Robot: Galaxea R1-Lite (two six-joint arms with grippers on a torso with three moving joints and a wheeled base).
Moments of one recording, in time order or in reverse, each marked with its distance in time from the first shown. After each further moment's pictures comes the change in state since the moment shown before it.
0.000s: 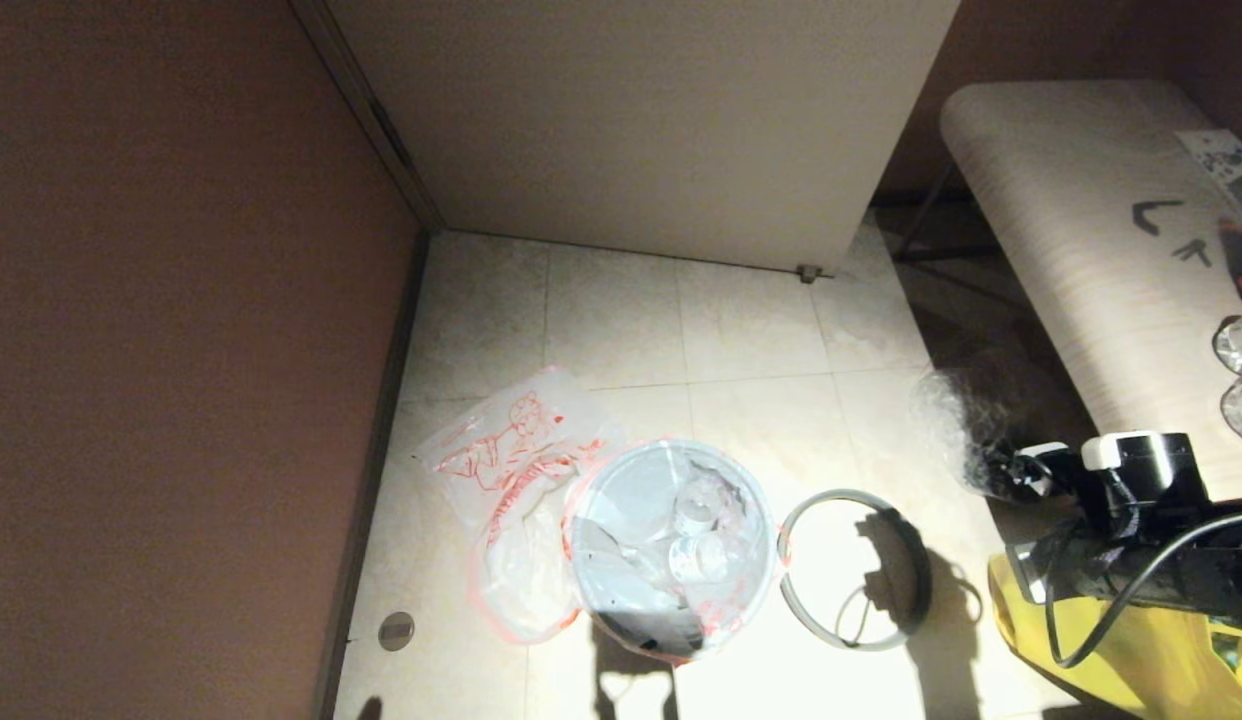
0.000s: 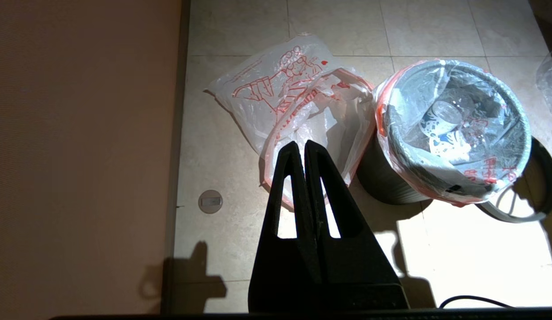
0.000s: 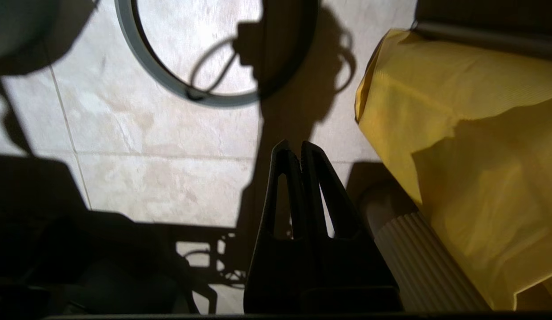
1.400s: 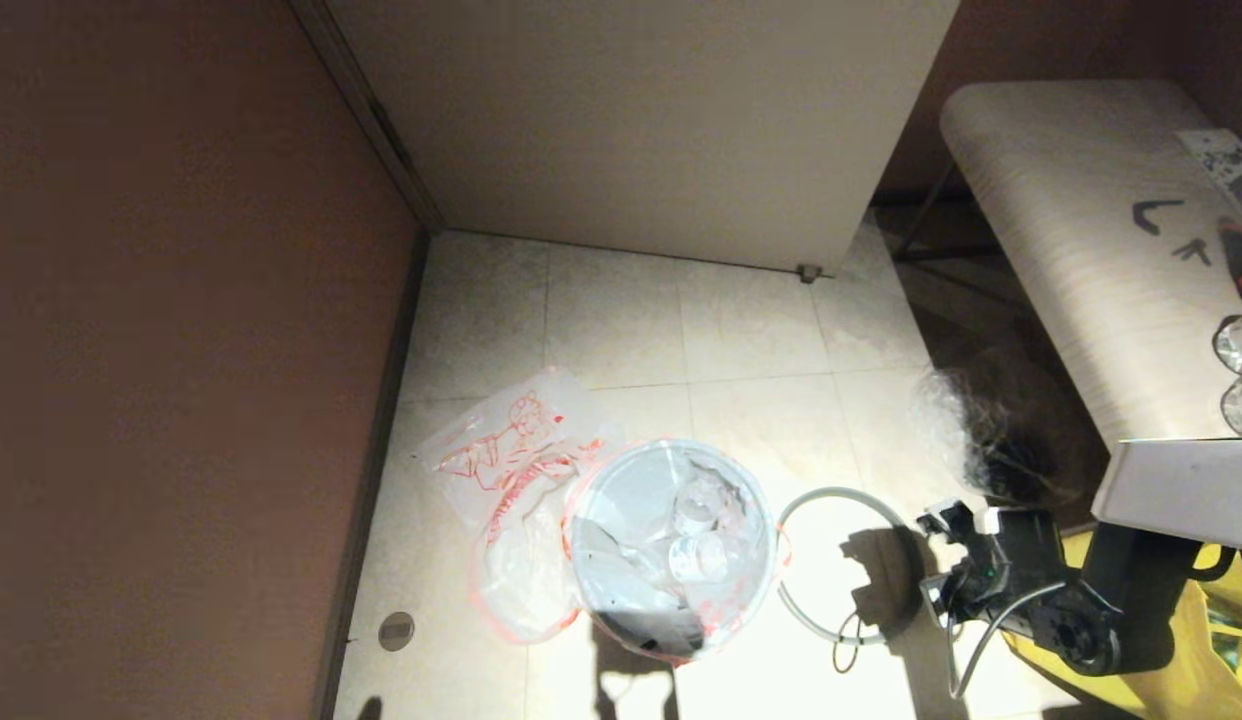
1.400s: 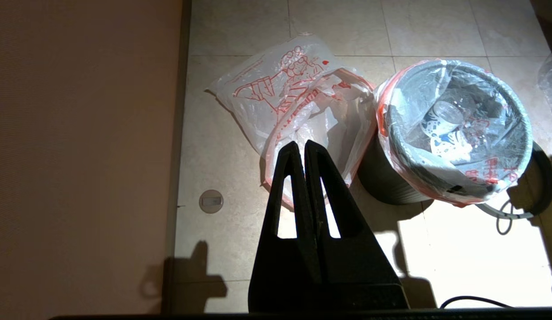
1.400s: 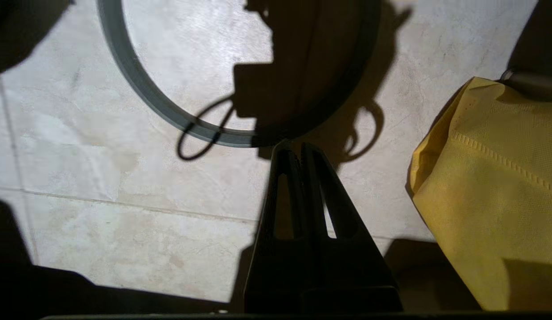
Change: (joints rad) left arm 0.000 0.000 0.000 0.000 0.000 0.000; right arm 0.040 0.559 -0.065 -0.553 0.043 -0.066
